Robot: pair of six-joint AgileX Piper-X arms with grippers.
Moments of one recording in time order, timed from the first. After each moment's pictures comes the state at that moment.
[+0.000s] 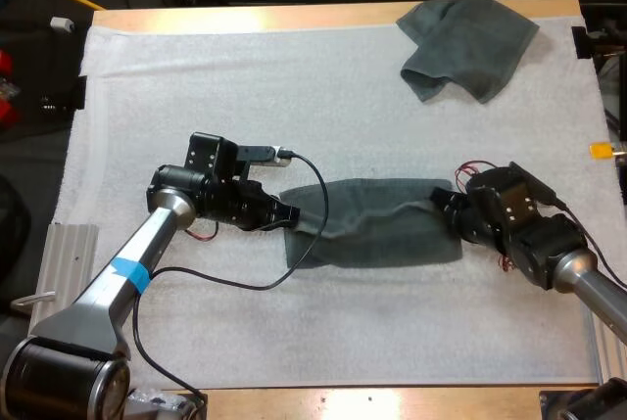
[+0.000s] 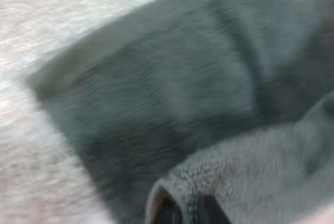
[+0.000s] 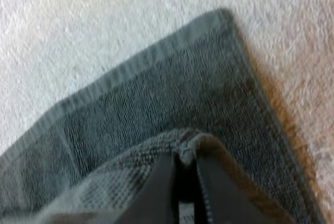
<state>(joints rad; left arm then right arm) -0.22 1.53 -0.89 0.72 0.56 -1.82 0.49 1.26 -0.69 0.45 0.04 -0.88</state>
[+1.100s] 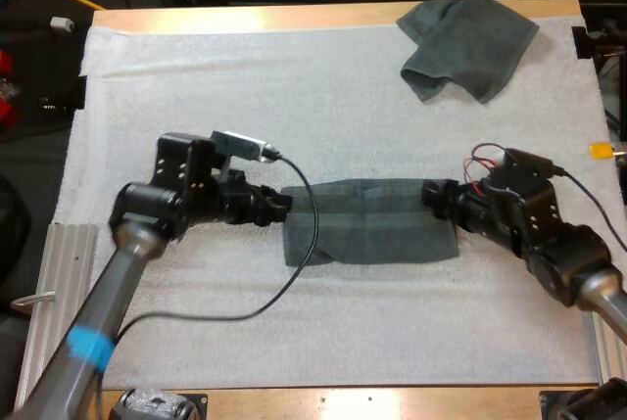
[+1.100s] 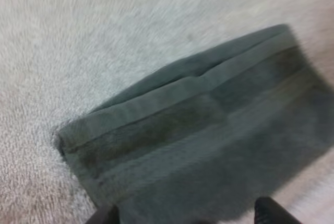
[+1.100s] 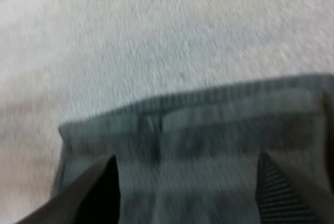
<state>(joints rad) -0.22 1.20 -0.89 0.78 0.51 -1.77 0.49 1.09 -0.68 0.42 -0.06 -1.19</state>
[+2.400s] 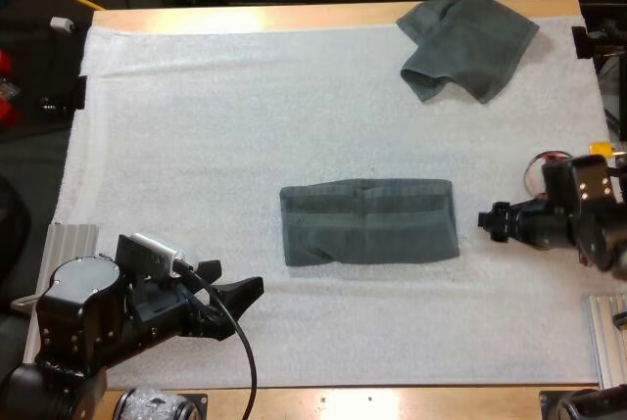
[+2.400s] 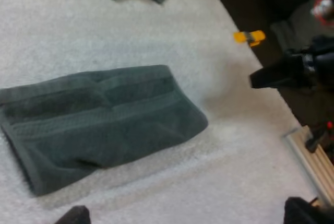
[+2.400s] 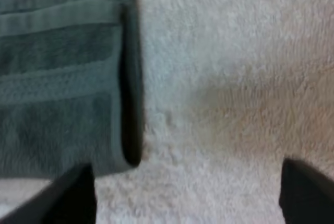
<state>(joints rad) -0.22 0.51 -0.89 1.15 0.59 -2.03 0.17 1.17 -0.80 0.90 -0.16 -1.58</state>
